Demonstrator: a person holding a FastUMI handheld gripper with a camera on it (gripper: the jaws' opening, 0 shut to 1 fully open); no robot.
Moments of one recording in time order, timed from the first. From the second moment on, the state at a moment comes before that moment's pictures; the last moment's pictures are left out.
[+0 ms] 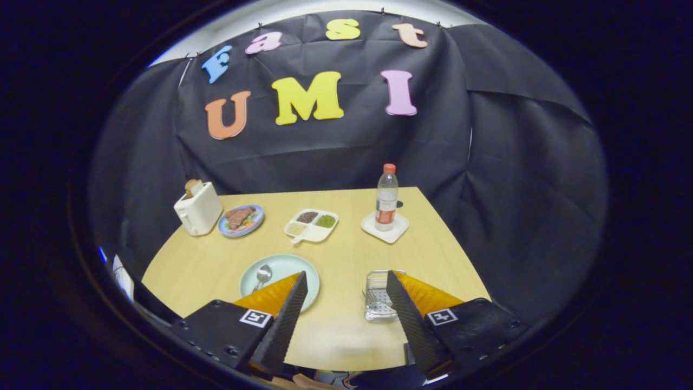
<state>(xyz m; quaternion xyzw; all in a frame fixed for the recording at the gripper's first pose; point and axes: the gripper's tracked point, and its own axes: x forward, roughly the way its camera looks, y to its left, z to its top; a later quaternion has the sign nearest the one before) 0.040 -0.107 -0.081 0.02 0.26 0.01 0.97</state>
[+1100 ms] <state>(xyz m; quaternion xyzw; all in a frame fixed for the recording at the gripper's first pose) 0.079 0.060 -0.118 0.04 0.25 0.06 0.97</state>
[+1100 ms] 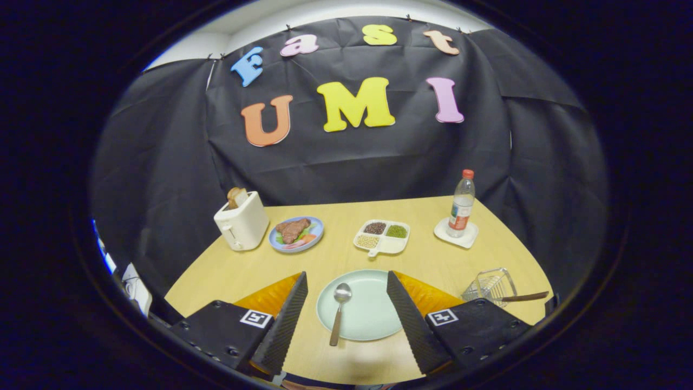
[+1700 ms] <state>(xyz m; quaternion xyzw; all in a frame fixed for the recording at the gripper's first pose) 0.112 0.090 -0.251 -0.02 0.42 0.04 0.90</state>
